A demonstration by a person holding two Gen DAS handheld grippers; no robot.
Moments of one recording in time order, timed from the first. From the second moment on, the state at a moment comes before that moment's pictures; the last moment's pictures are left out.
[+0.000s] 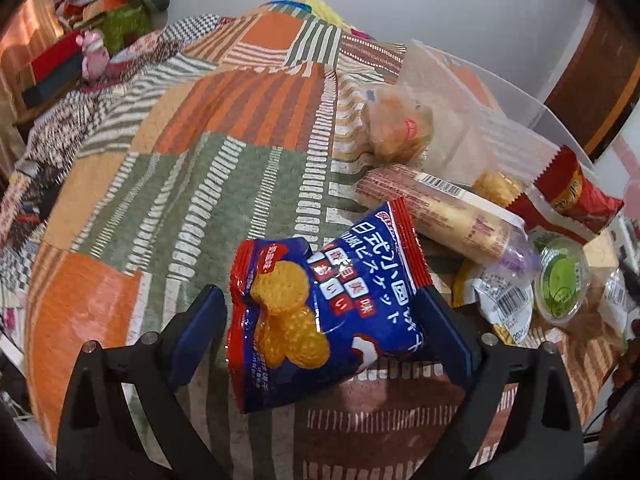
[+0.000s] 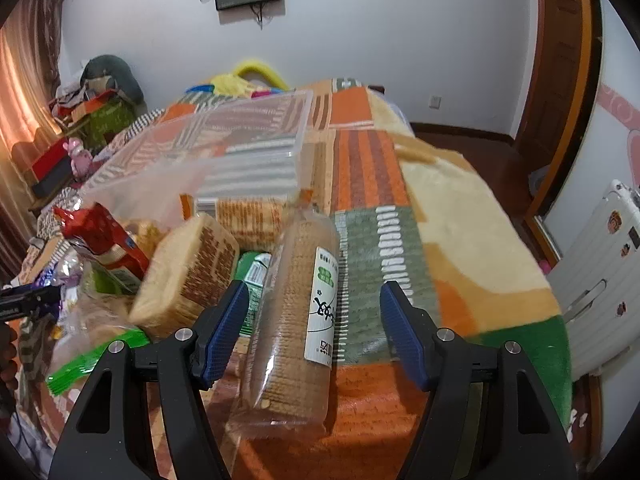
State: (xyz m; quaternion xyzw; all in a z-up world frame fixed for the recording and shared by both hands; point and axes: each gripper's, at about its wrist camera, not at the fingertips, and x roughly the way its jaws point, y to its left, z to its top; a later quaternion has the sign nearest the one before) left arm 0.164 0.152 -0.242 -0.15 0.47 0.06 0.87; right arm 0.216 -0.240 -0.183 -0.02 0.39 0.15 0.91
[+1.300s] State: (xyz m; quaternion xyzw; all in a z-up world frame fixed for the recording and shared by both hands) left arm 0.183 0.100 -0.117 -0.08 0.34 0.02 0.94; right arm 0.229 -0.225 -0.119 0.01 0.29 0.19 0.94
